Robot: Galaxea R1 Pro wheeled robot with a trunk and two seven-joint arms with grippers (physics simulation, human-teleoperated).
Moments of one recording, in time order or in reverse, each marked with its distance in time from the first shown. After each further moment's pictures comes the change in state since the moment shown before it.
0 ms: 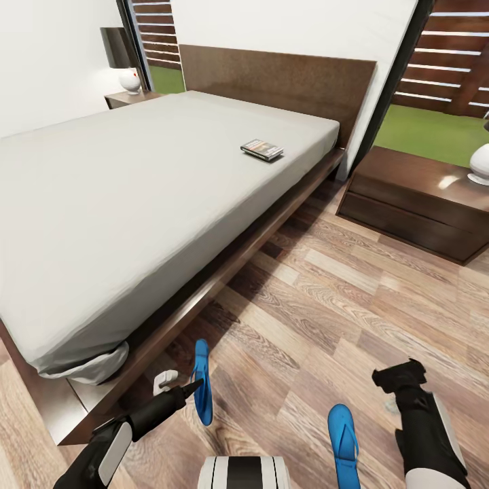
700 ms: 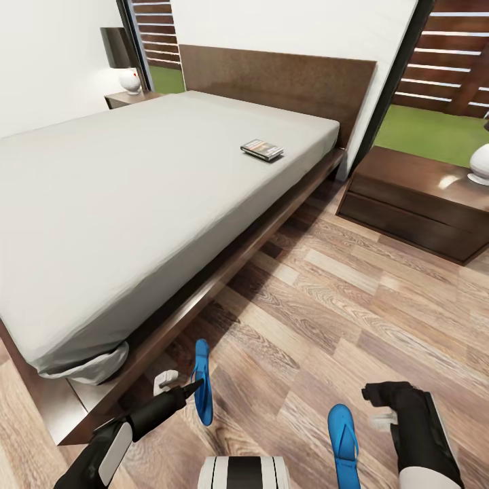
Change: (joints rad) left arm 0.000 -0.001 0.000 0.001 0.000 0.000 0.000; right arm -0.002 0.025 0.017 -0.026 -0.163 -0.359 -0.131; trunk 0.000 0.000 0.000
